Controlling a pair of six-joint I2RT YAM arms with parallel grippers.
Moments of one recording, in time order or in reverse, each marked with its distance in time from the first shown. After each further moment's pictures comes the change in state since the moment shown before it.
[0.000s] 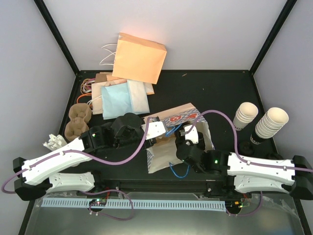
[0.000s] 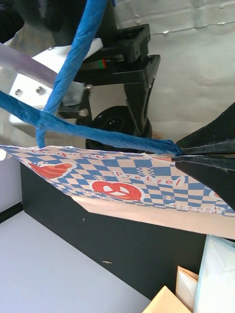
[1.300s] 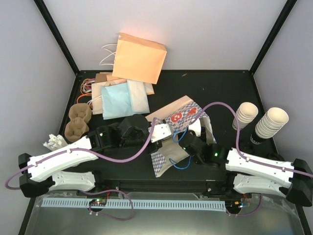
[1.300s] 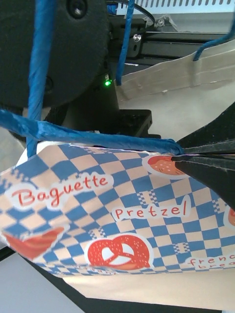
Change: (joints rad) left arm -0.026 0.051 0.002 0.024 0.127 -0.121; right arm -0.155 0.018 -0.006 0.061 -0.095 -0.013
